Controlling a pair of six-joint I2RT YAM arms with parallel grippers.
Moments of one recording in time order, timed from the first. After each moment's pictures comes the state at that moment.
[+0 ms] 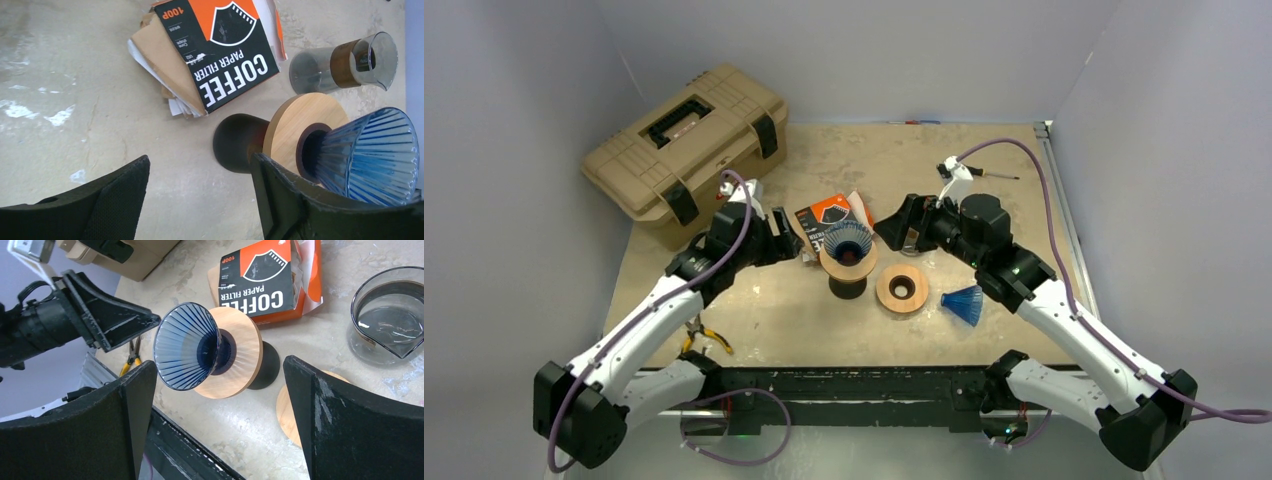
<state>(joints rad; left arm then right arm) -0.48 0.99 0.79 -0.42 -0.07 -0.64 0.61 0.97 0.91 -0.24 -0.06 0.56</state>
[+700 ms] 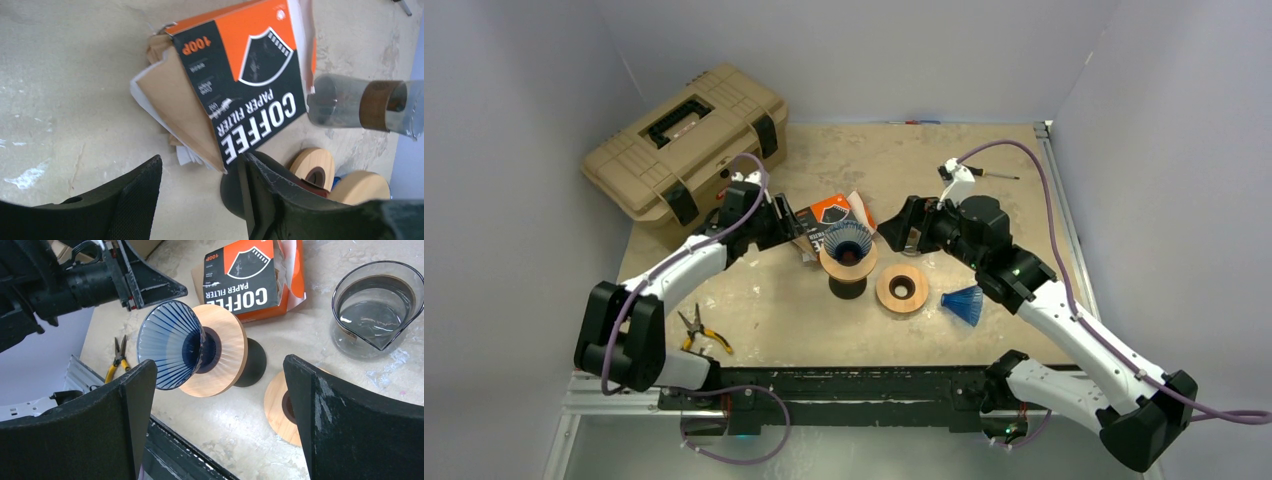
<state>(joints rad) -0.33 1.37 0.82 -0.17 0.15 -0.64 0.61 0.96 0.90 -0.26 -0.02 0.53</state>
